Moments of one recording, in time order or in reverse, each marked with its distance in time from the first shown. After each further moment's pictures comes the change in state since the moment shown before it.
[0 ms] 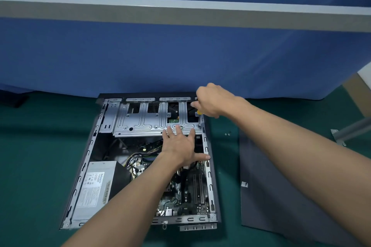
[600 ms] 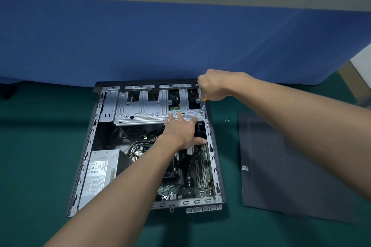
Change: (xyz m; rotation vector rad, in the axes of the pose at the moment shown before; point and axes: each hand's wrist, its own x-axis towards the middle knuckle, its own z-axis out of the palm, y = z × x) left_hand 0.005 -0.015 -0.003 -0.084 -0.024 0.100; right_hand 0.010 -0.003 -0.010 -0.238 -0.228 -0.041
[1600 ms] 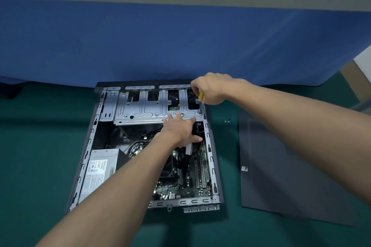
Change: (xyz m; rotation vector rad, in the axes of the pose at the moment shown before) left_hand -0.006 0.002 -0.010 -0.051 -0.038 -0.009; right_hand -0.002 0.000 0.009 0.100 0.072 -0.021
